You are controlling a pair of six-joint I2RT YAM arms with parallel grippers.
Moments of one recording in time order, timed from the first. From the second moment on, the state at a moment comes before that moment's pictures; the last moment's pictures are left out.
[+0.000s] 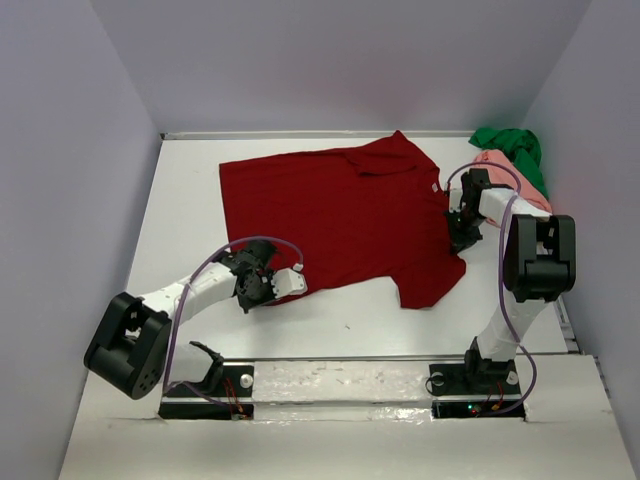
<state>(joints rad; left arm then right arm) -0.54 1.29 0.63 -0.67 0.08 0.77 -0.05 1.85 1.23 -0.74 -0.06 -0.17</state>
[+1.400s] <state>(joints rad) -0.09 1.45 1.64 -0.32 0.08 0.47 -0.05 1.73 2.14 -0.86 -0.29 -0.28</state>
